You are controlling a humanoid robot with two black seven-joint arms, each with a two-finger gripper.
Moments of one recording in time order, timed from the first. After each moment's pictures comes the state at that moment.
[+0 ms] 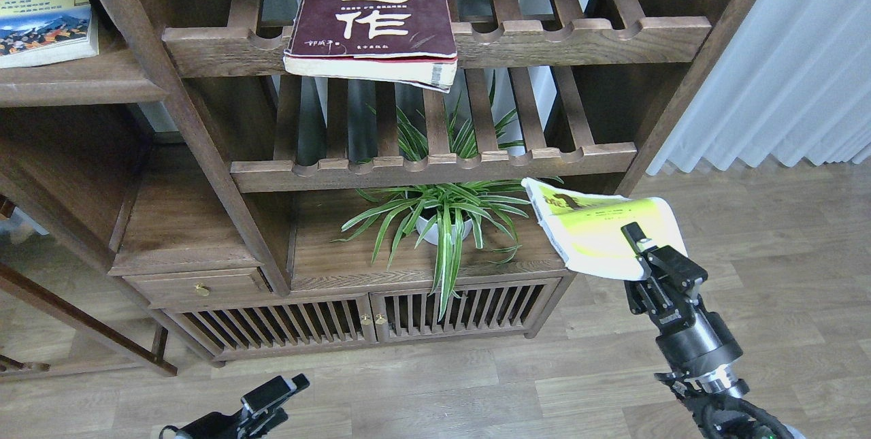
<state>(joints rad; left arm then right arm) -0.09 0.29 -0.53 -0.90 -0.48 -0.49 0.24 -0.30 -0.13 1.47 1.37 0.47 0.58 -0.49</state>
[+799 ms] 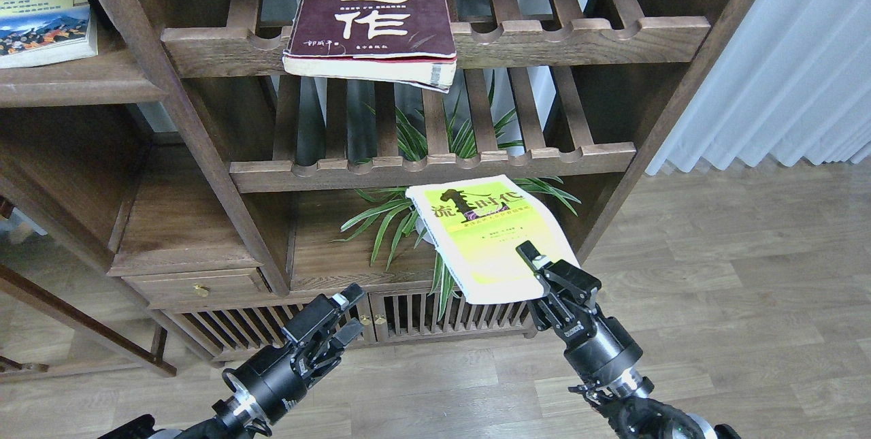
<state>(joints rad) -0.08 0.26 -0.59 -1.31 -0.49 -0.49 0.08 -0.21 -0.03 1.24 1.28 0.41 0.58 -0.49</state>
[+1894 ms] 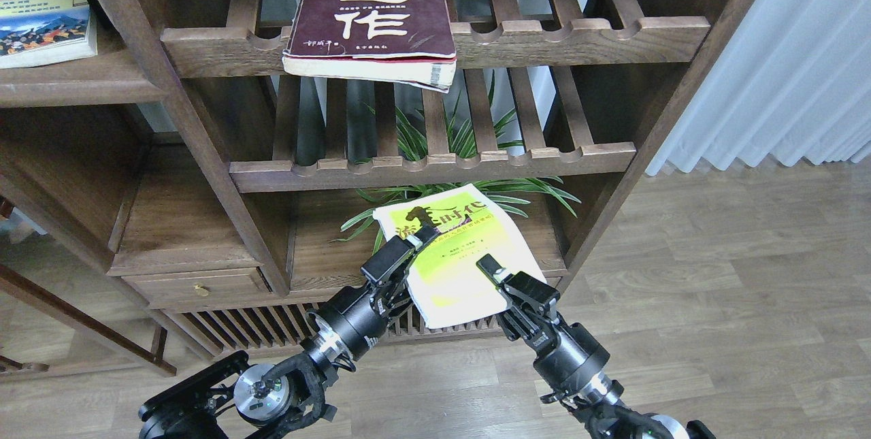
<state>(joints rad) -0.28 0.00 -0.60 -1.05 -0.48 -0.49 0.08 -0.21 0.02 1.22 1.29 0.29 0.58 -0.49</state>
